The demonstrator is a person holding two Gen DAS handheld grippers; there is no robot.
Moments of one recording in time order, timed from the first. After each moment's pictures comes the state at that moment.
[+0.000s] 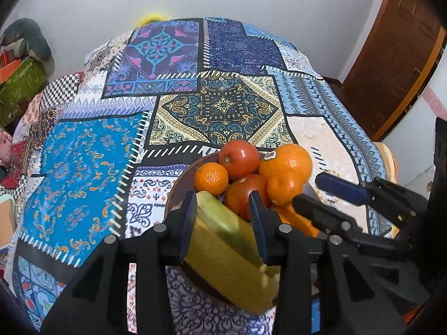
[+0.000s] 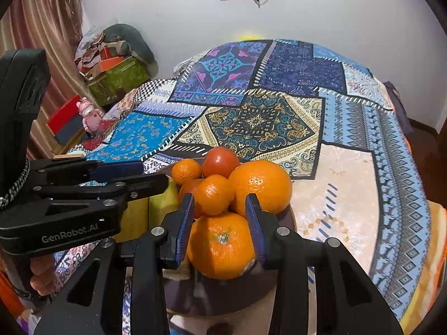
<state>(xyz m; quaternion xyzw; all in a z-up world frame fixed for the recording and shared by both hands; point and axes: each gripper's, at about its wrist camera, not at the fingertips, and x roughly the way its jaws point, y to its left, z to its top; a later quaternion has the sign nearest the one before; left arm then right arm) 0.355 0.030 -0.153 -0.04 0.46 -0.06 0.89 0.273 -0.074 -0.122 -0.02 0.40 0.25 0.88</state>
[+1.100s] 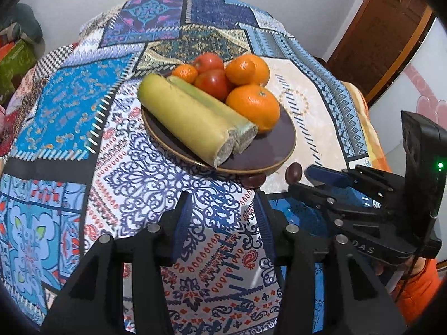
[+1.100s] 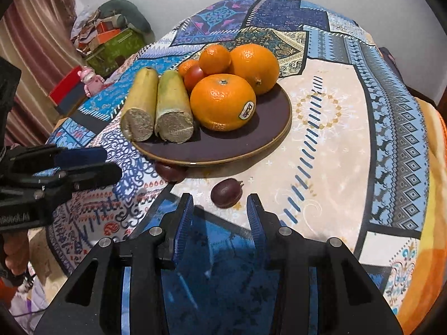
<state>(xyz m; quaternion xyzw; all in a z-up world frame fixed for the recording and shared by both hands) 0.245 0.008 -0.188 -0.06 0.50 -0.10 0.86 0.203 -0.102 -0.177 -0.02 0.48 0.24 0.85</state>
